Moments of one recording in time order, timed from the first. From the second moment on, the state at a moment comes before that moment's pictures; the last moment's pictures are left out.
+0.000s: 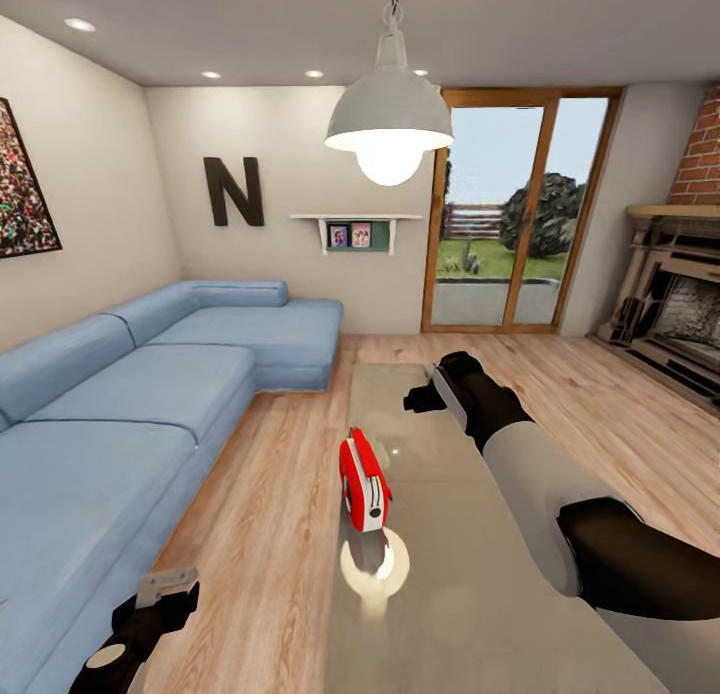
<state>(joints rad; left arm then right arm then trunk) -0.16 0.08 0.18 -1.05 0.02 0.22 0.05 -1.18 0.12 0.16 -0.55 -0.02 0.93 -0.02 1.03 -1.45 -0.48</state>
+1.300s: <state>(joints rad) -0.16 0.08 0.17 -1.04 0.02 0.23 0.05 -1.18 0.12 0.16 -0.55 -0.02 0.92 -0.02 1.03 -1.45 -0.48</state>
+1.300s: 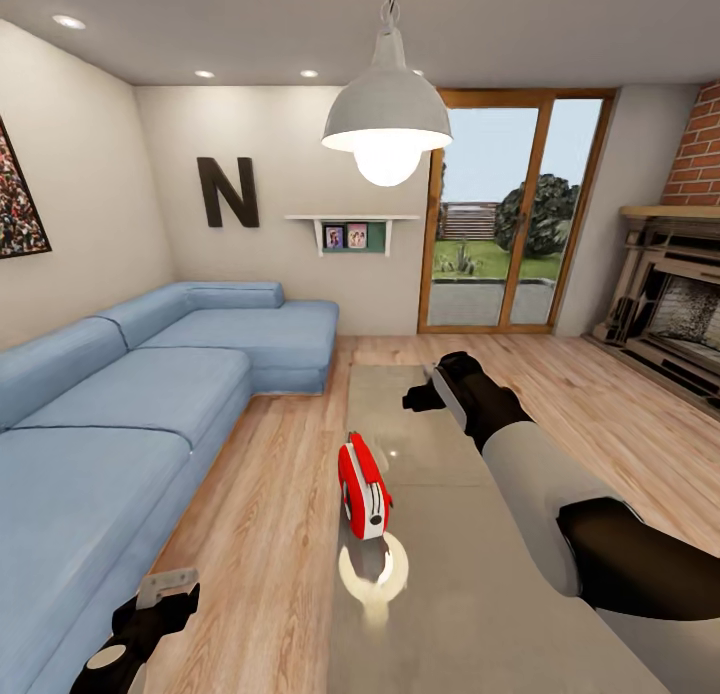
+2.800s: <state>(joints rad) -0.16 0.09 0.17 -1.04 0.02 0.23 0.04 -1.18 0.12 0.32 -0.55 -0.02 0.91 0.23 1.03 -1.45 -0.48</state>
